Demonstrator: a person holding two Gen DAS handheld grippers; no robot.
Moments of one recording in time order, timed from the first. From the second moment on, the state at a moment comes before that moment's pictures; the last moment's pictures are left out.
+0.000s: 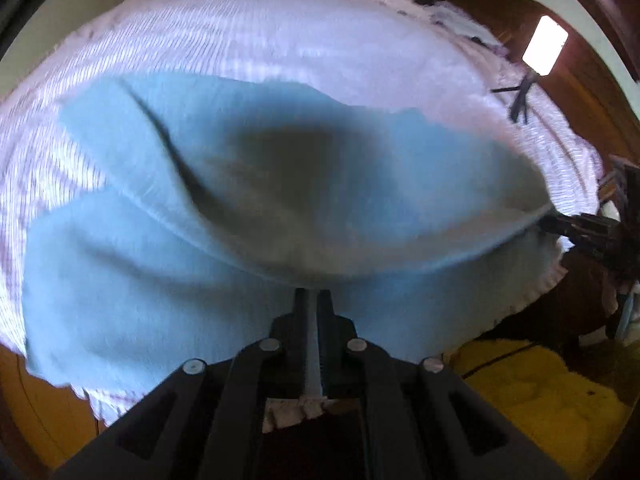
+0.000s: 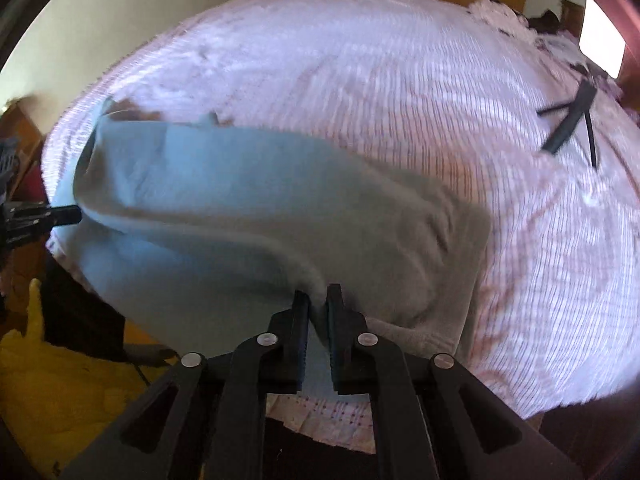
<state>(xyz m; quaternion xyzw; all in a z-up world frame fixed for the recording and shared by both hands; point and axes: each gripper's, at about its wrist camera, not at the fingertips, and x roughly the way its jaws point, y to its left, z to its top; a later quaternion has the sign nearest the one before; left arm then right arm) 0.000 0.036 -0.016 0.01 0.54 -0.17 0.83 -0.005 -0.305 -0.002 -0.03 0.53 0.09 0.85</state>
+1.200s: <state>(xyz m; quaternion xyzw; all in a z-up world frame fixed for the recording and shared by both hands) 0.071 0.118 0.000 -0.14 0.47 -0.04 0.87 -0.040 -0.372 -0.003 0.28 0.51 -0.02 0.81</state>
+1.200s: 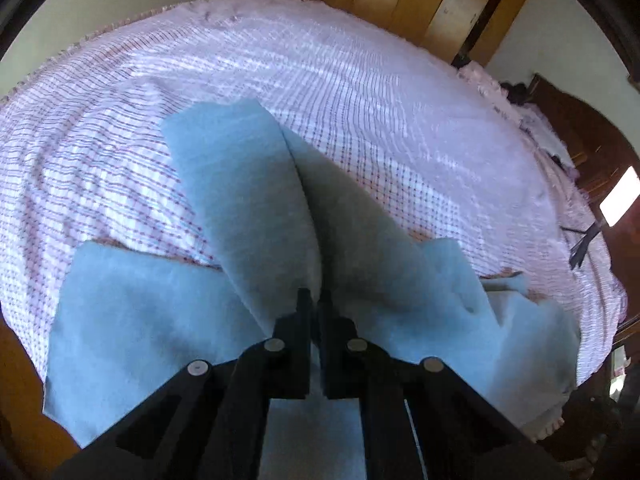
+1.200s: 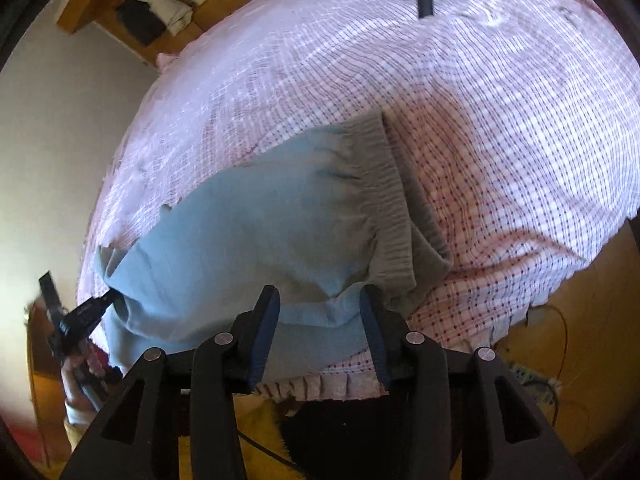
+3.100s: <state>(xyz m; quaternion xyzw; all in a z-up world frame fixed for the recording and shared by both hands) -0.059 0.273 -0.036 -0.28 0.45 0.12 0.84 -0.050 -0.403 -0.023 0.27 0.54 -0.06 0.80</state>
